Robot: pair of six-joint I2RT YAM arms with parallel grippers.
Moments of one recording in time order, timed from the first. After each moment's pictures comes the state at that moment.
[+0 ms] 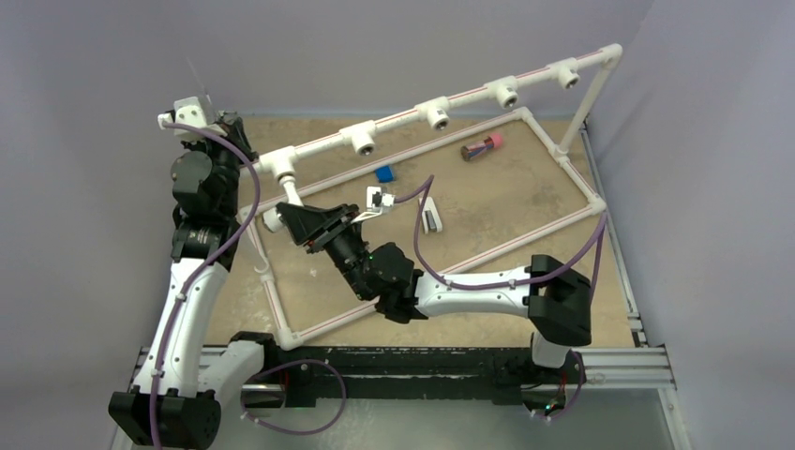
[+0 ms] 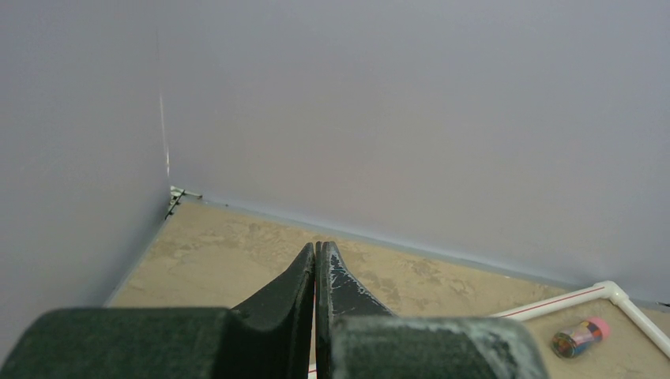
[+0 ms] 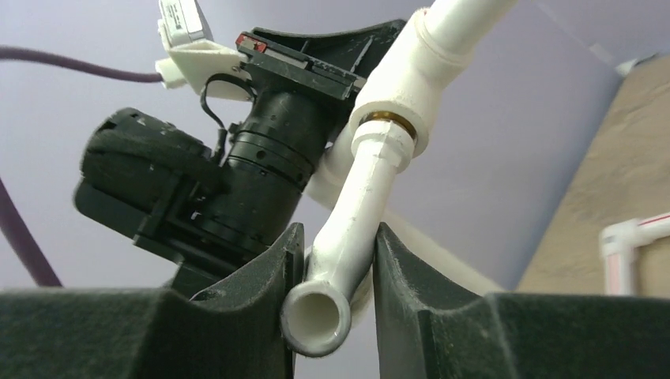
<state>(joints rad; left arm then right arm) -0.07 0.96 1.04 0.03 -0.17 -0.22 1.35 1.75 1.25 0.98 0.62 0.75</state>
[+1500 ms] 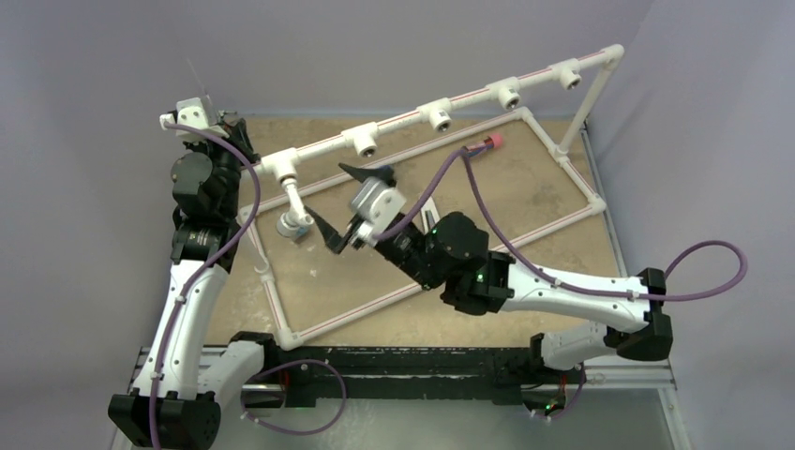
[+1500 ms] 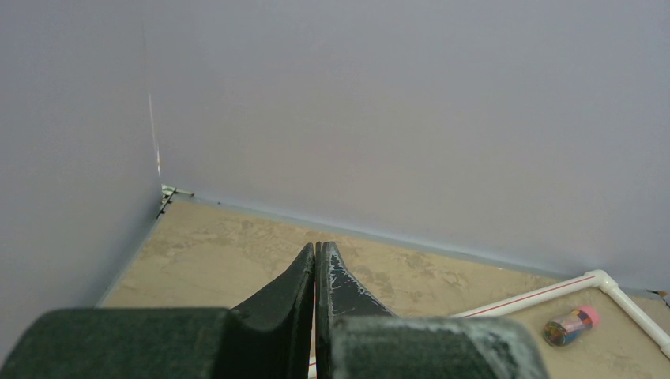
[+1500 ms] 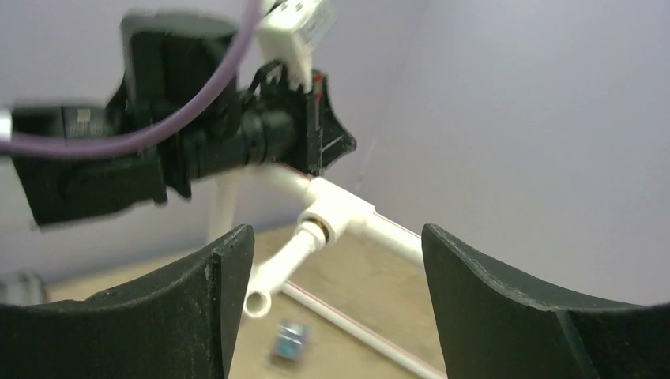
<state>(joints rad) -0.07 0.96 1.04 0.02 -0.16 -0.22 1.35 1.36 1.39 0.34 0.37 -0.31</state>
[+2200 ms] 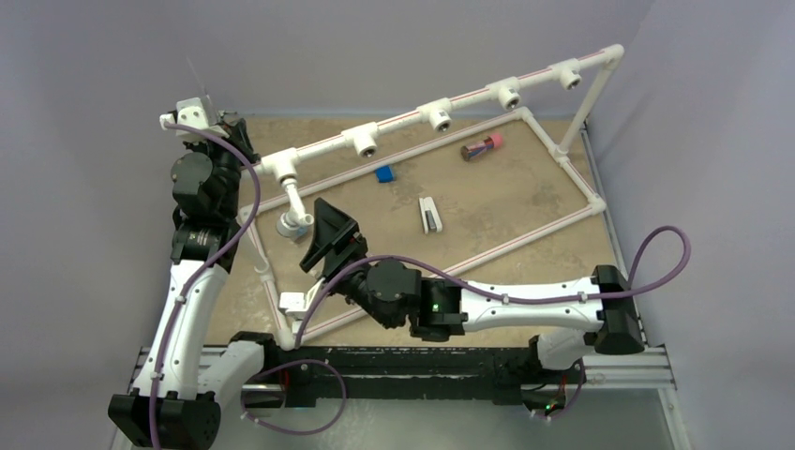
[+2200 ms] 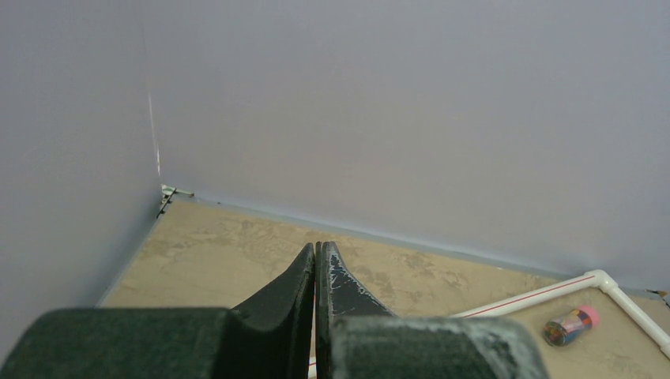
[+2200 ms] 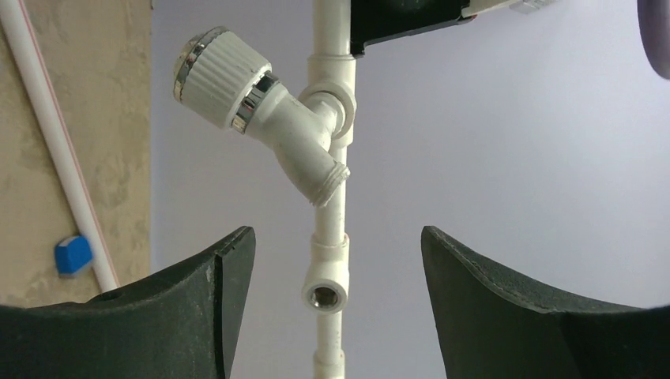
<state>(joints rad) -0.07 0.96 1.04 0.02 -0.16 -0.22 1.50 1.50 1.30 0.24 0.62 -1.59</state>
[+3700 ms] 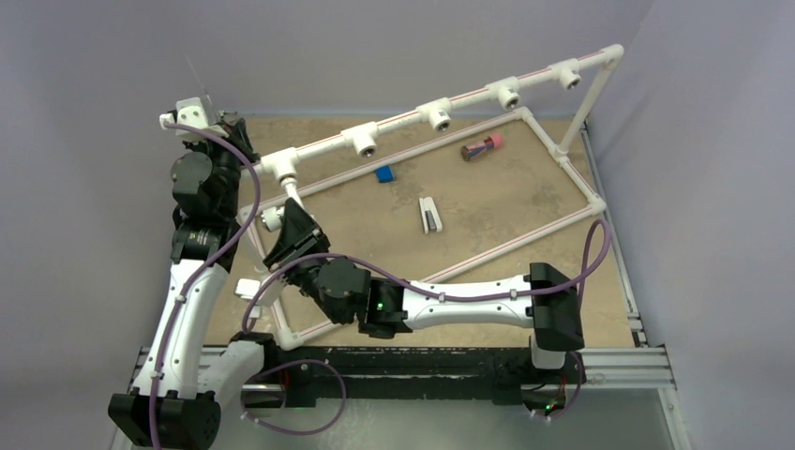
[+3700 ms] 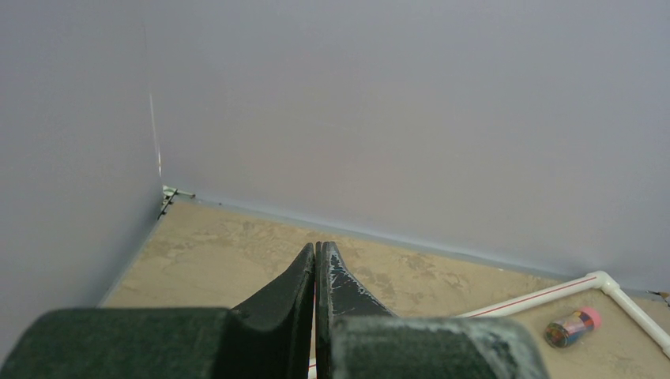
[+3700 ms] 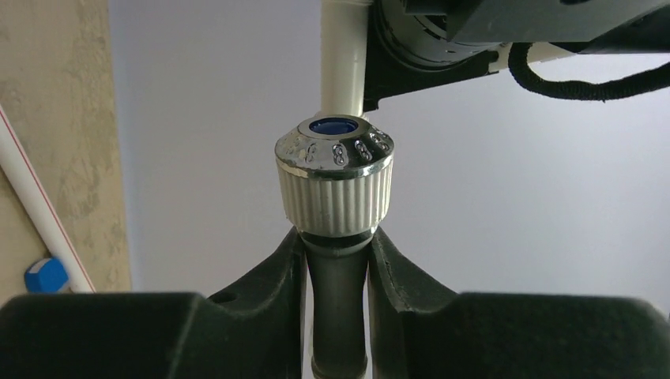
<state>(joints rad) -0.07 0.96 1.04 0.03 -0.15 -0.22 1.47 1.80 1.49 0.44 0.72 -1.75</state>
